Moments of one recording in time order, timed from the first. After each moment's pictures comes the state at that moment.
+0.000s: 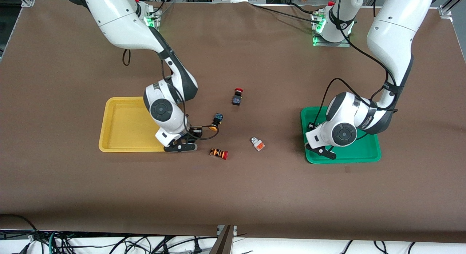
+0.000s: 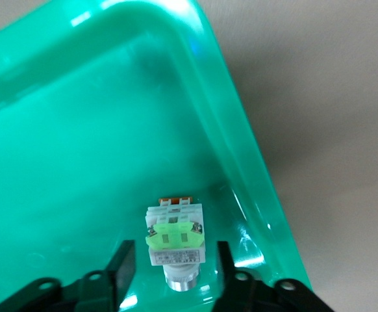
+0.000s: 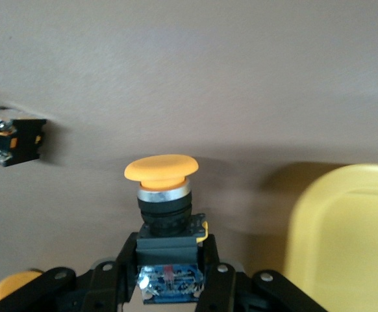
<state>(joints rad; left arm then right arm) -0.01 0.68 -0.29 -1.65 0.23 1.96 -0.01 0.44 0.71 0.02 -1.61 0.04 2.34 0.35</state>
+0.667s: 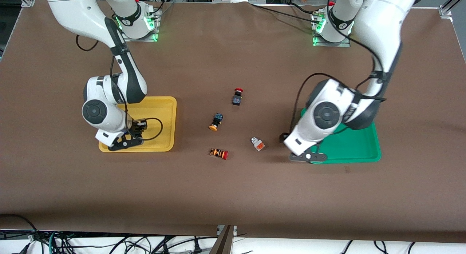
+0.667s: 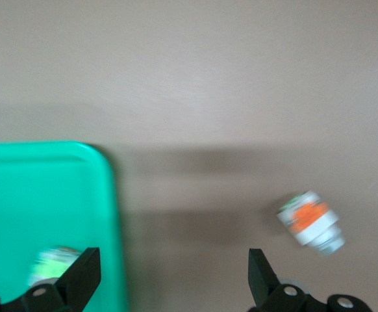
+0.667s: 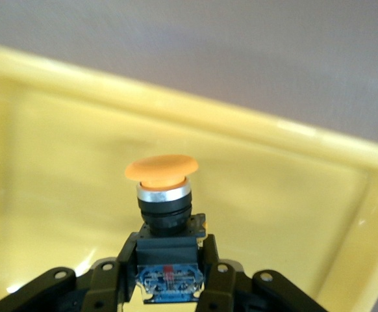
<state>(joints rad) -0.17 0.71 -0.34 -1.43 0.23 2.08 -0.64 0.37 0.50 -0.20 -1.97 0.04 2.34 -0.10</state>
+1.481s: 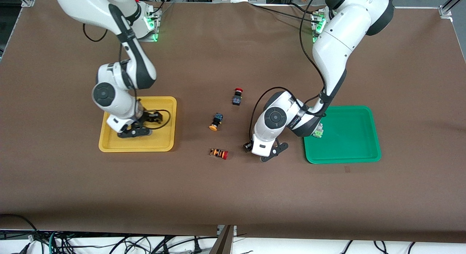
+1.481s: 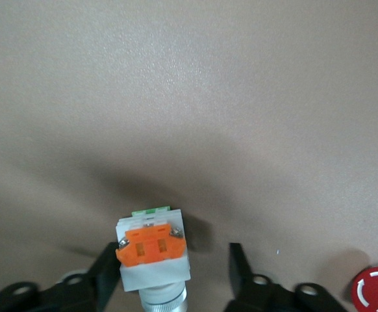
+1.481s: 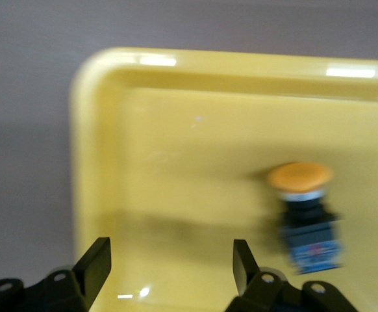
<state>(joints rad) -0.32 0.96 -0.34 -1.31 0.23 2.30 -1.25 0.40 0.41 -0.07 -2.03 0.14 2.40 0.18</state>
